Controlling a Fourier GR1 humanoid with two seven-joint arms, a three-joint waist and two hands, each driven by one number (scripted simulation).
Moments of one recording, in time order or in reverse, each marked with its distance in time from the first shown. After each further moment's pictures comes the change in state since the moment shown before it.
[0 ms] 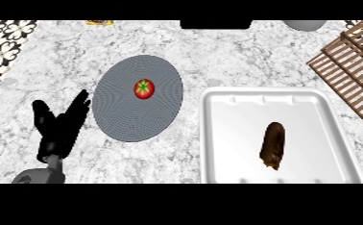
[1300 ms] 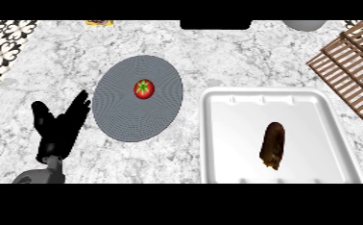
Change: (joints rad) left arm 0.005 -0.019 0.026 -0.003 -0.027 -0.026 -0.005; right arm -0.001 -0.088 -0.054 0.178 -0.136 -0.298 -0.098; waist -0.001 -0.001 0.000
